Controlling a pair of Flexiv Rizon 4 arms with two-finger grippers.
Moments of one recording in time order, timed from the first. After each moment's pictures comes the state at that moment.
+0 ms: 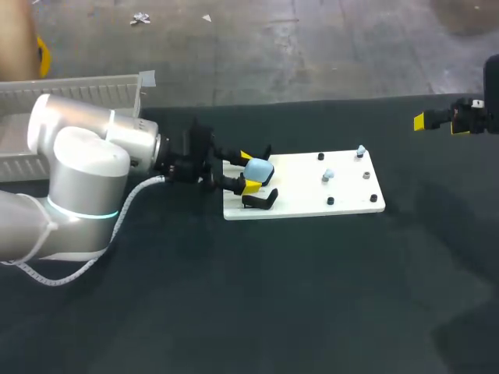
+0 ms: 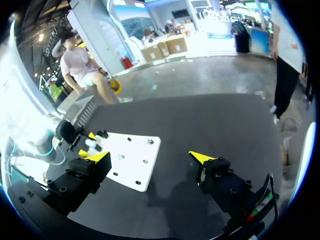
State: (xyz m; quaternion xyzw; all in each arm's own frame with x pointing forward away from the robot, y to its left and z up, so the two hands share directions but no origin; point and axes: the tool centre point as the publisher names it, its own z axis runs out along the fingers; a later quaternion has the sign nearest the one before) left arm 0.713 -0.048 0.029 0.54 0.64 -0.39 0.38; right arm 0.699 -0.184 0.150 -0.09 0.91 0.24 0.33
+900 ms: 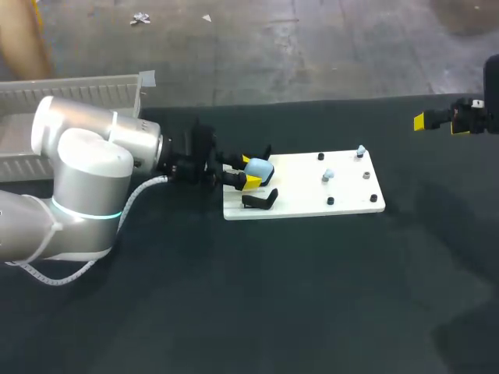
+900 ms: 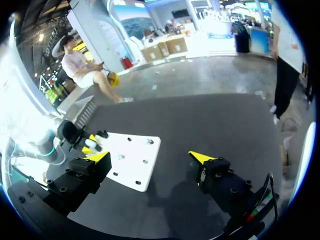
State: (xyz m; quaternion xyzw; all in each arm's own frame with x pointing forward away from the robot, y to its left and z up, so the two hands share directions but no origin) left arm 0.719 -0.050 0.024 0.54 0.64 -0.39 0.38; right arm 0.699 -0.184 0.150 -0.09 0.91 0.24 0.33
